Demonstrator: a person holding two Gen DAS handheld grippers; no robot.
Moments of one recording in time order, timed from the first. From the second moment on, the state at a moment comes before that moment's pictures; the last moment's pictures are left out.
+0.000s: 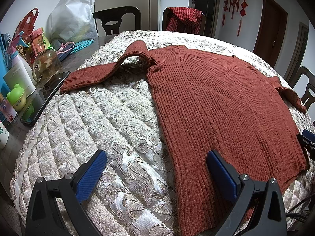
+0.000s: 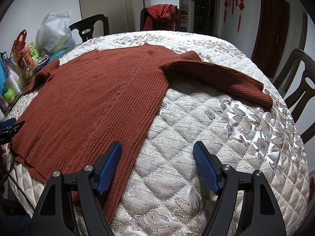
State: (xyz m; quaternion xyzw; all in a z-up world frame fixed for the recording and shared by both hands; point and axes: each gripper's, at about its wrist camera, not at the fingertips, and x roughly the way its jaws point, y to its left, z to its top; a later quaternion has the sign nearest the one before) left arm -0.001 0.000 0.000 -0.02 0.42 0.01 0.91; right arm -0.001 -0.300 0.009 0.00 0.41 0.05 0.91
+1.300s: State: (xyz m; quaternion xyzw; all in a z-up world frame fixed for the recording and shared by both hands) left arm 0.089 0.095 0.027 -0.15 0.40 0.03 0.90; right arm 0.074 -0.228 0.049 0.00 0.40 0.16 0.90
